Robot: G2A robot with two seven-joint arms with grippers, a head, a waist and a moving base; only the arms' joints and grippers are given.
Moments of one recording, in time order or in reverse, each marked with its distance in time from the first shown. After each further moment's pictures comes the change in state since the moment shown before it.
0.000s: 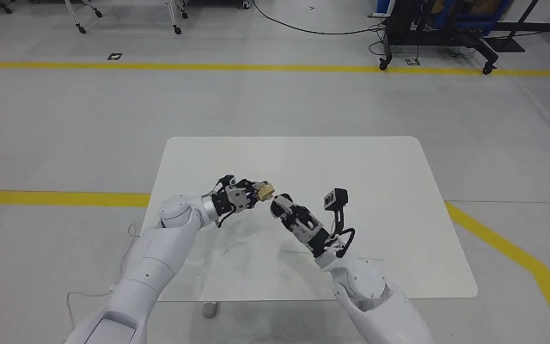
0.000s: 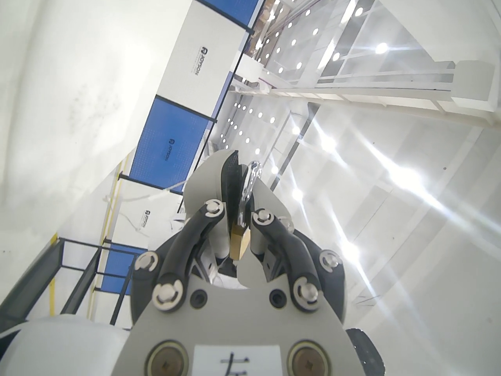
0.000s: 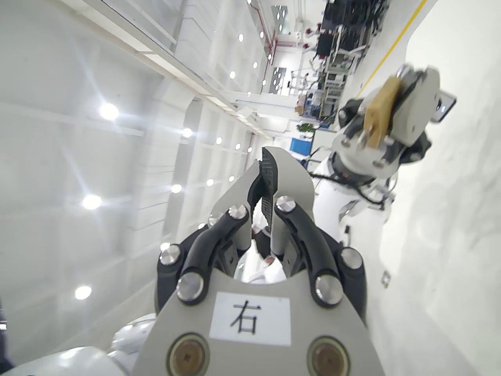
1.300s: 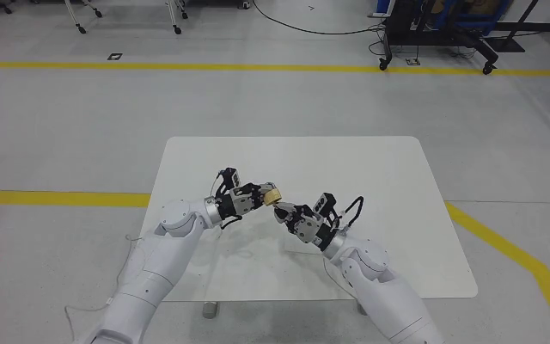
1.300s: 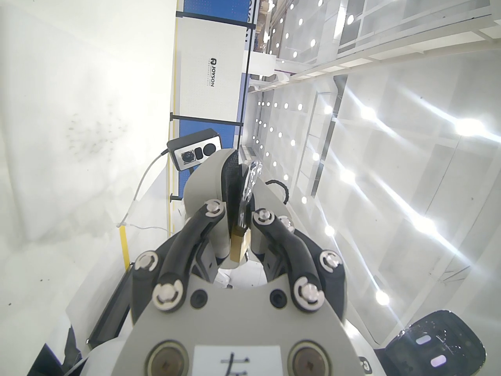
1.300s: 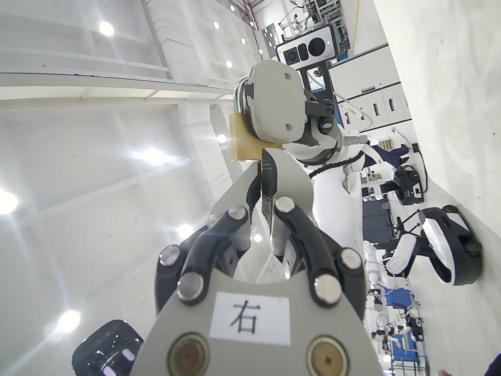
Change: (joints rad) left arm 0.098 0.027 -0.029 -0.226 0.176 -0.152 0.032; right arm 0.117 0.001 0.022 0.221 0.366 0.254 0.206
